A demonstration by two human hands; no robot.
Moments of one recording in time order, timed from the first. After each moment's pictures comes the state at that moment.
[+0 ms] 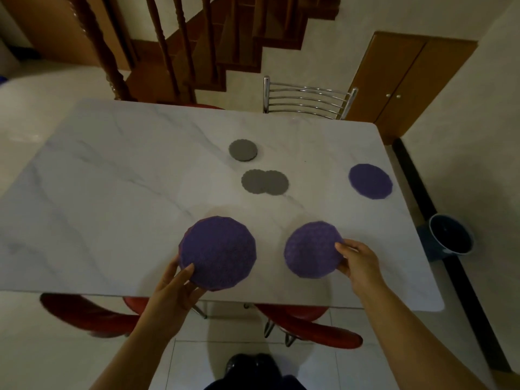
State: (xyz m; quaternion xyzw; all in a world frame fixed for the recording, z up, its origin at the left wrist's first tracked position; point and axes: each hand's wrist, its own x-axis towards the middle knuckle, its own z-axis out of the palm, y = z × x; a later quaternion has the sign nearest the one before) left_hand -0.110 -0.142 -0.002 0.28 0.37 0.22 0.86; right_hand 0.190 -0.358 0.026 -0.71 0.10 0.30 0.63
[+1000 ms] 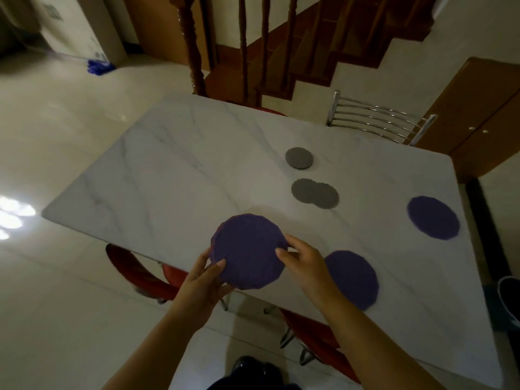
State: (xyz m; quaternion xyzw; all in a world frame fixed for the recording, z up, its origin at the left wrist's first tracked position) left_hand -0.122 -0.174 0.037 0.28 0.40 0.29 0.83; right_hand 0.081 -0.252 0.059 -0.68 -0.34 0.43 0.48
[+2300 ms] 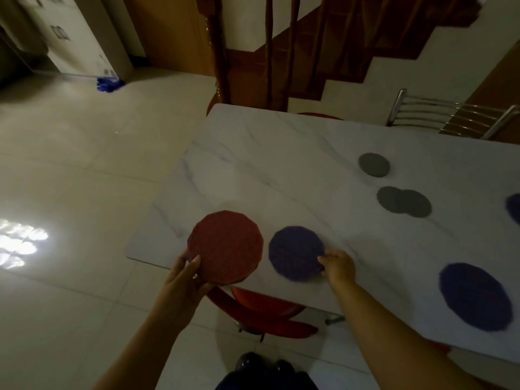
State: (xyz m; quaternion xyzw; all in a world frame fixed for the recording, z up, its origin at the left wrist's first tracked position) left_hand -0.346 0.054 0.021 0.27 0.42 0.33 0.80; right_hand -0.048 -0.069 -0.042 -0.86 -0.07 0.35 0.37
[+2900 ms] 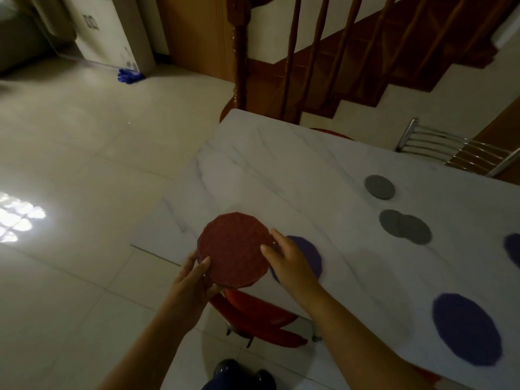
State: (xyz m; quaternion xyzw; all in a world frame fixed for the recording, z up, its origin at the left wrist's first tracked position) left_hand -0.335 0.026 0.035 0.24 0.38 0.34 0.83; right_hand -0.136 -0.033 0.066 -0.70 -0.35 0.46 0.42
